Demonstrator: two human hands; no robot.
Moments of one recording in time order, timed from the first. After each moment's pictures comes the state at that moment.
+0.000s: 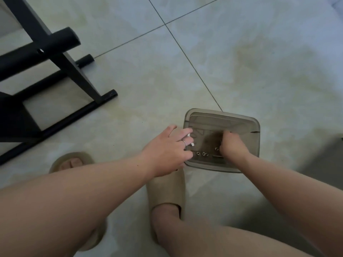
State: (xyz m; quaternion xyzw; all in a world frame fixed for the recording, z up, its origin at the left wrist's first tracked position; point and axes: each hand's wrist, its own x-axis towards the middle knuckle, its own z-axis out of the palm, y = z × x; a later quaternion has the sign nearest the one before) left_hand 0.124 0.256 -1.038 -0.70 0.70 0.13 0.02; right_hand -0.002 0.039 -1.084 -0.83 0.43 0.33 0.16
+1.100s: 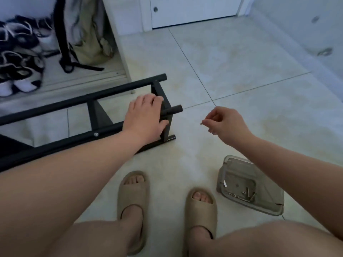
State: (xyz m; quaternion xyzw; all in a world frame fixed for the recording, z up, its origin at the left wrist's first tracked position) left_hand 0.262 0.400 -0.848 -0.96 0.28 -0.01 -0.05; right_hand 0.166 0.175 -0.833 -0.87 0.23 0.00 0.45
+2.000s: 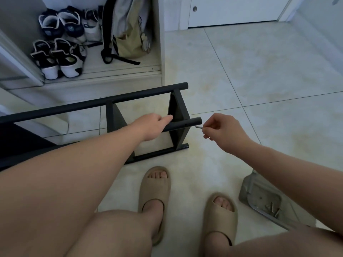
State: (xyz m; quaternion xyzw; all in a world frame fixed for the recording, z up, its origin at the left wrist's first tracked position) left_hand 0.287 0.494 -0.865 -0.92 0.07 0.29 -0.24; right_hand 0.197 0.268 -0.837 -0.88 0.15 0.09 0.43
